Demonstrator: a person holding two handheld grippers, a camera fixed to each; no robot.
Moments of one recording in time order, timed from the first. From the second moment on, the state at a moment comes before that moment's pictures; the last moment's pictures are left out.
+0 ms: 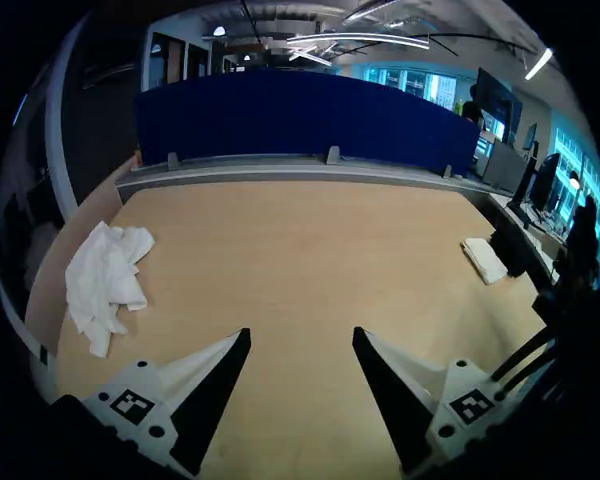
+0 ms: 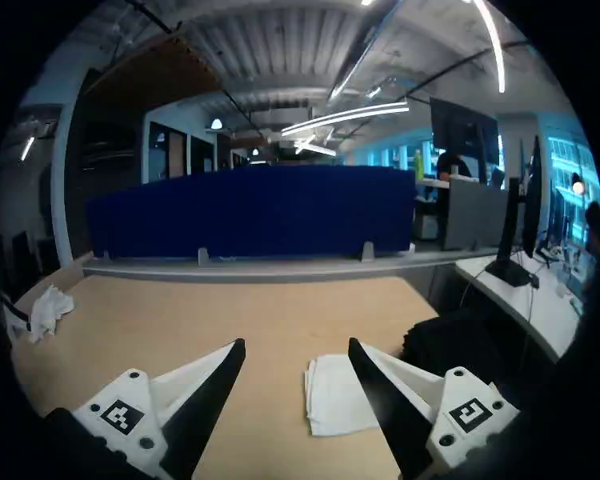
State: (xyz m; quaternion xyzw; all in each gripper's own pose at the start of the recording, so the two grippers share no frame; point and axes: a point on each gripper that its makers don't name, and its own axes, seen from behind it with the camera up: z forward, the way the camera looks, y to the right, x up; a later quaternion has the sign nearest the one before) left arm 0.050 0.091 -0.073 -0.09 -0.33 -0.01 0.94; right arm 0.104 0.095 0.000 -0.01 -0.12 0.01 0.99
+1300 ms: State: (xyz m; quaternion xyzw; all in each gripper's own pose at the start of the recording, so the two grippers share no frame) left arm 0.209 -0.014 -0.021 0.00 0.01 -0.02 1.00; right arm 0.202 -0.043 -0.029 0.01 -0.03 -0.01 1.00
